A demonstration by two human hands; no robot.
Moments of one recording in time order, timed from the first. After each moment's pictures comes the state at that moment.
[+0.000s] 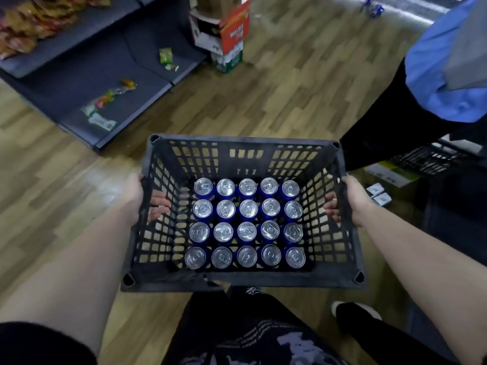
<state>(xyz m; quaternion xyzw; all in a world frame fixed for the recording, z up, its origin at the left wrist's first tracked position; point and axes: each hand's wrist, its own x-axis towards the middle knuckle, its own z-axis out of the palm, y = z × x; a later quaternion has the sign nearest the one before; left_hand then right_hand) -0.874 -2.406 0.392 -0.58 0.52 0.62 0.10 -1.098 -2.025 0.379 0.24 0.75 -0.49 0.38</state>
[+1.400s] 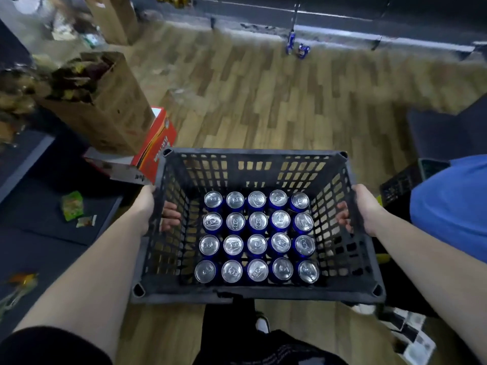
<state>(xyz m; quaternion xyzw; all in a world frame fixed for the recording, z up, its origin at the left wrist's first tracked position) -1.777 -2.680 0.376 -0.45 0.62 0.60 0.23 -1.846 -2.222 0.391 0.37 0.72 -0.53 0.27</state>
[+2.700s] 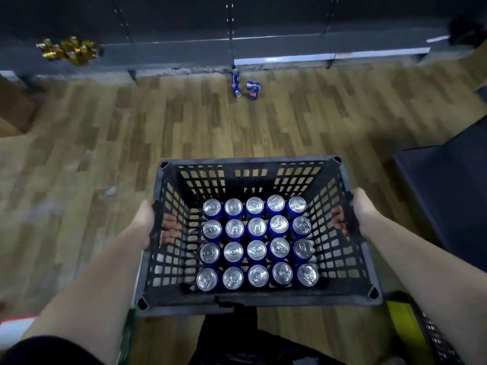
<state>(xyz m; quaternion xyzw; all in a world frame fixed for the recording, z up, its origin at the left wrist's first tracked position) -2.607 -2.638 0.366 -0.38 0.65 0.58 0.32 -2.560 -2.182 0.376 0.50 0.60 -0.59 0.20</state>
